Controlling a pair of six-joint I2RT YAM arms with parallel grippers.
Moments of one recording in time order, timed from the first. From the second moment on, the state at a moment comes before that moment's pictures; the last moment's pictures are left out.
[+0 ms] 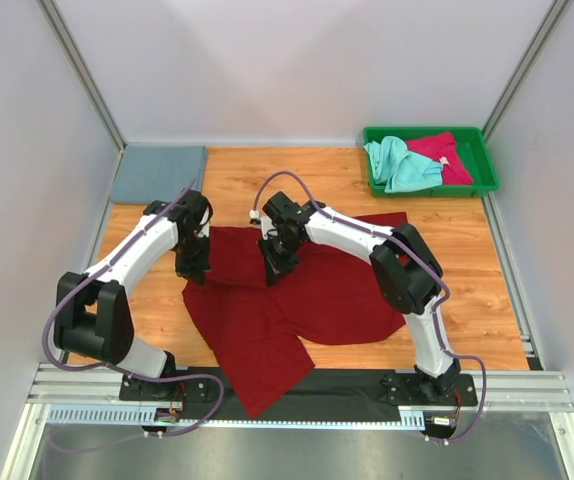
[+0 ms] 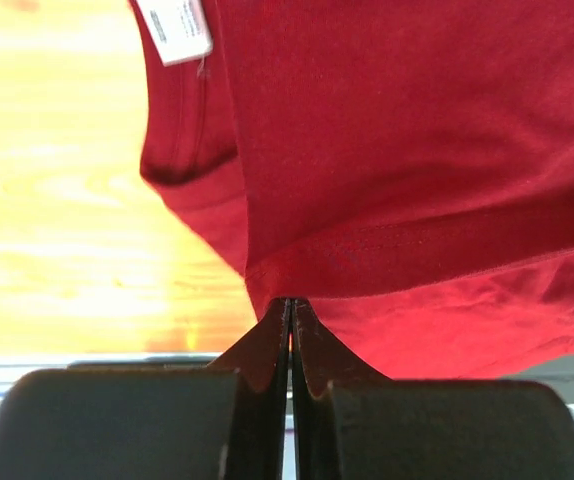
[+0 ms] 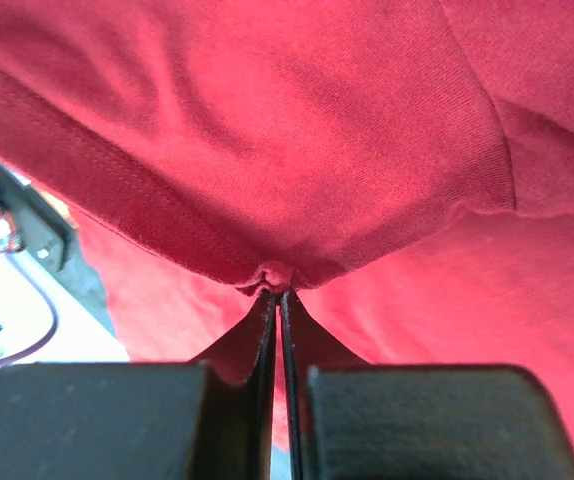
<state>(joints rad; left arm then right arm) -0.26 1.50 1.12 -1.07 0.02 -0.30 0.78 2.12 1.64 -0.75 -0.47 0.31</state>
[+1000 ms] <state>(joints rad) -0.23 2.10 1.60 -0.87 -0.18 -0.44 0.13 1.89 1.41 -0.53 0.16 0.46</state>
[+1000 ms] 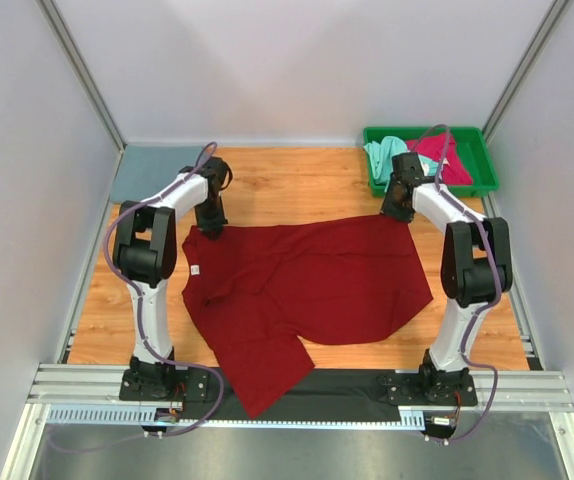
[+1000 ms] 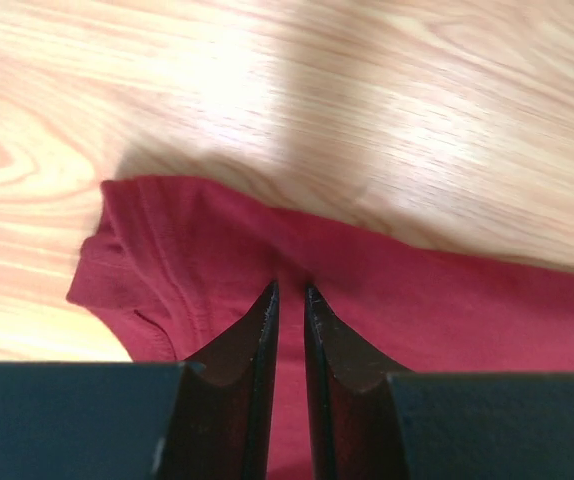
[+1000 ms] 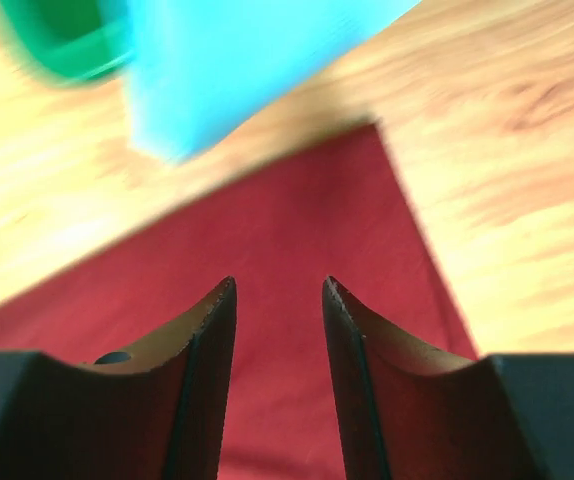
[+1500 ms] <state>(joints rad) -0.17 2.18 1.71 -0.92 -0.17 -0.46 0.05 2.05 1.46 -0.53 0.21 0.73</state>
